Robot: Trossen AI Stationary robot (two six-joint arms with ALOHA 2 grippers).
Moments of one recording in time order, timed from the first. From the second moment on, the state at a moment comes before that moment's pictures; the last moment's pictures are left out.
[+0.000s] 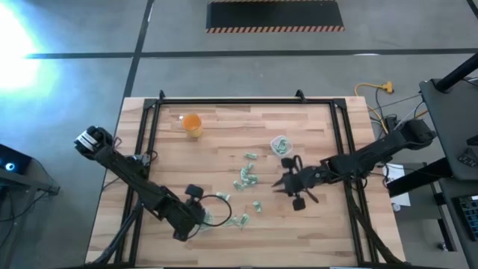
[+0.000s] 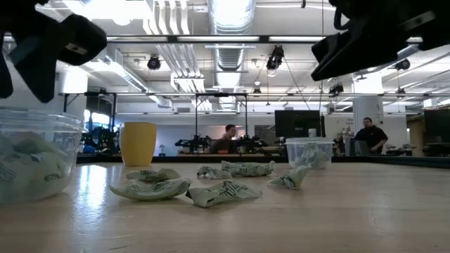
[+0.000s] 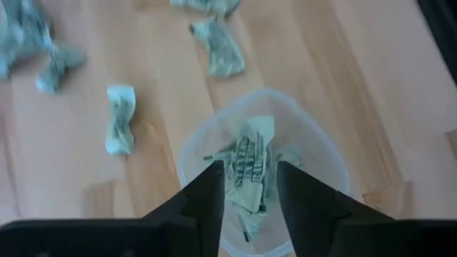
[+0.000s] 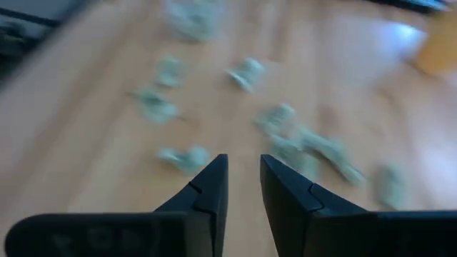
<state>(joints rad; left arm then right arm) -0.68 1.47 0.96 -0.55 -0.24 -0.33 0.34 1.26 0.59 0.07 0.14 0.00</state>
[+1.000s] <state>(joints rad) -0.67 1.16 0.88 -0.48 -0.67 -0.07 0.34 1.74 0.74 0.26 -0.06 -0.06</state>
